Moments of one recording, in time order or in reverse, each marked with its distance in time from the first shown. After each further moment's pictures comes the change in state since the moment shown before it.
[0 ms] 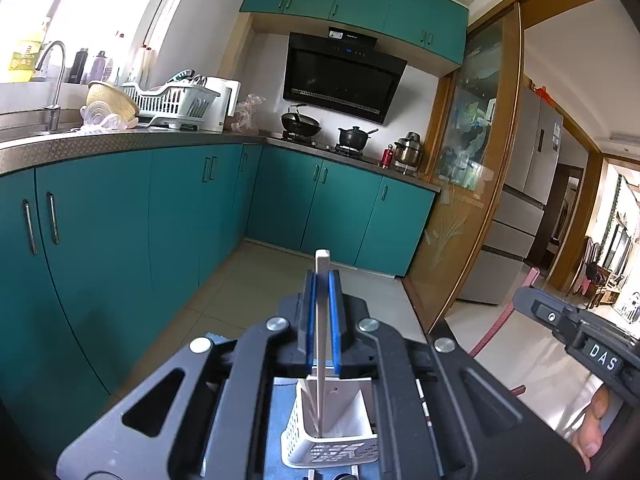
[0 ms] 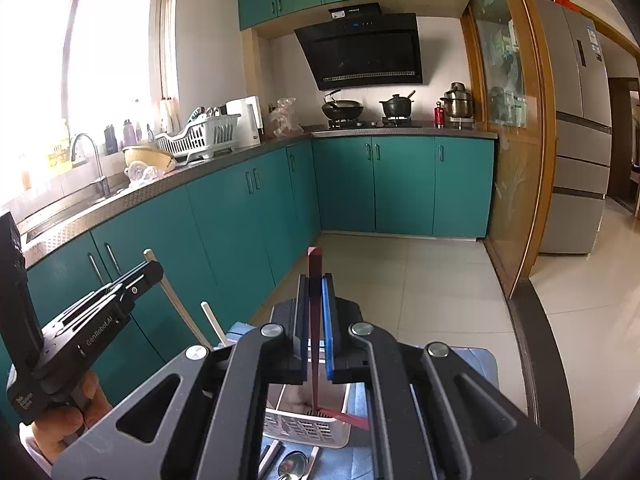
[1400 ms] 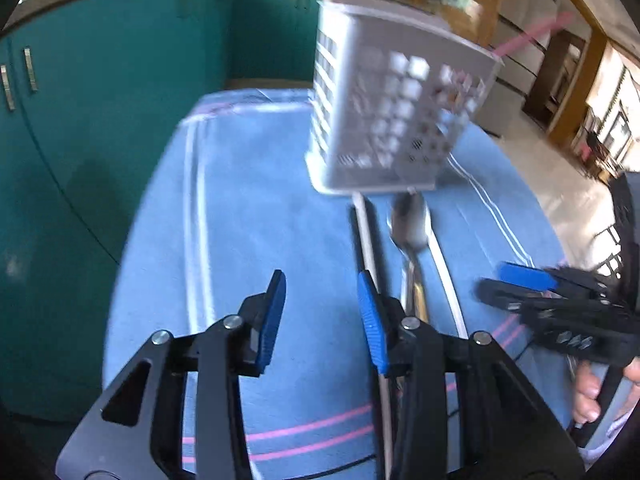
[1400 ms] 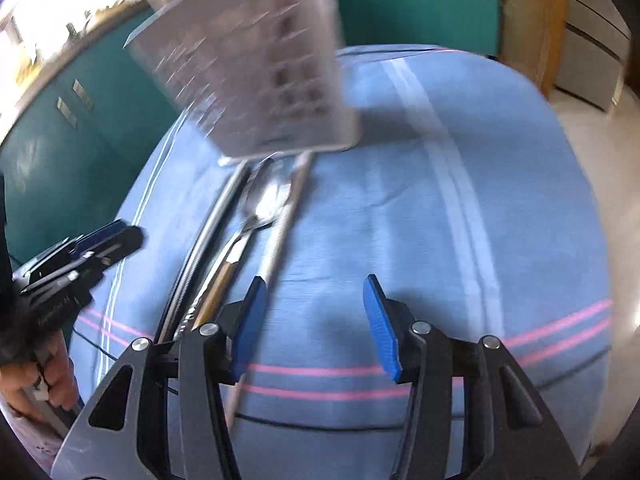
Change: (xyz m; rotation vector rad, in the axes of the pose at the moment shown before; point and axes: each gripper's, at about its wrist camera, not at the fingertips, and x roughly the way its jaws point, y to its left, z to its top) left arm -0.006 0.043 -0.213 0.159 0.605 -0.027; right arm 0.058 -0.019 -0.253 0.111 0.614 0.052
